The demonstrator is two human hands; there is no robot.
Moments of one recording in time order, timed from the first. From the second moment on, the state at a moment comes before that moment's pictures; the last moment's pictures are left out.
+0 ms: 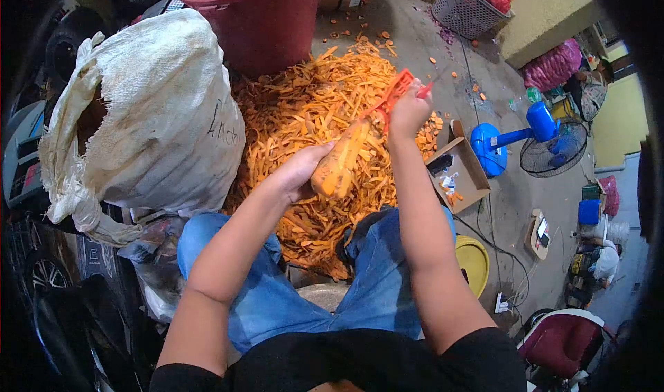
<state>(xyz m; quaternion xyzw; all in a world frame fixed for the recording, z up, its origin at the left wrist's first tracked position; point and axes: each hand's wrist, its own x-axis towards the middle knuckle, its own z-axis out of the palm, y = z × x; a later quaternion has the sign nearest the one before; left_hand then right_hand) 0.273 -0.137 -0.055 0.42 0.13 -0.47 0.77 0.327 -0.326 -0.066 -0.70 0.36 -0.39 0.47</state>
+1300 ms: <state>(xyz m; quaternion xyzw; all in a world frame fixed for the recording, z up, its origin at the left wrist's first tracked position) 0.270 -0.135 -0.065 0.42 0.11 -0.49 0.75 0.325 -0.285 -0.077 -0.73 0.26 -0.39 0.50</state>
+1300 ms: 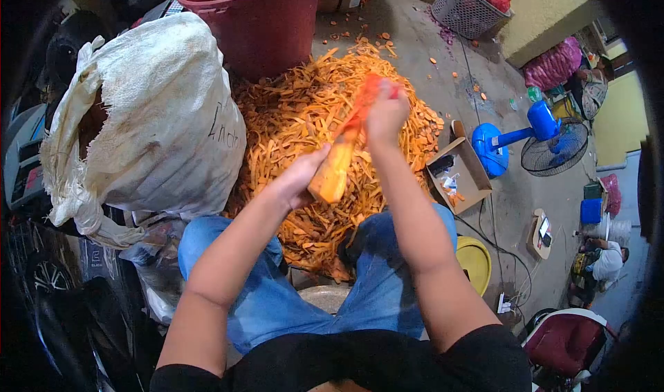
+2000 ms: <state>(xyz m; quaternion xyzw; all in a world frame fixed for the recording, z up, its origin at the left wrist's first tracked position) 0.277 -0.133 -0.071 0.52 0.04 -0.44 0.73 0.322 -0.288 -0.071 -0.78 0.23 -0.39 0.44</state>
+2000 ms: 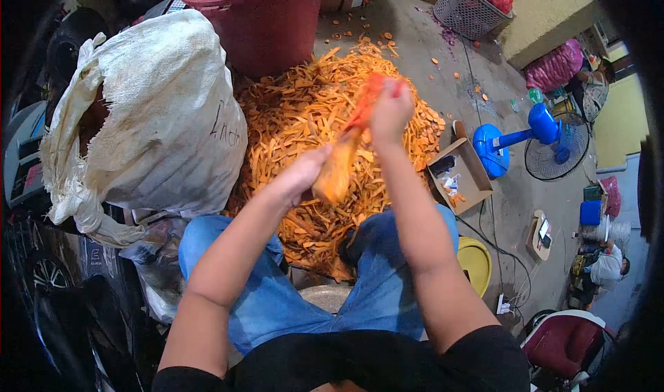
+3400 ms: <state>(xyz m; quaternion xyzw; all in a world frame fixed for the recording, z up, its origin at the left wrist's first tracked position) 0.269 -0.126 -0.057 0.47 0.08 -0.52 0.71 0.330 -0.345 -0.070 -0.67 0.36 -0.40 0.51</state>
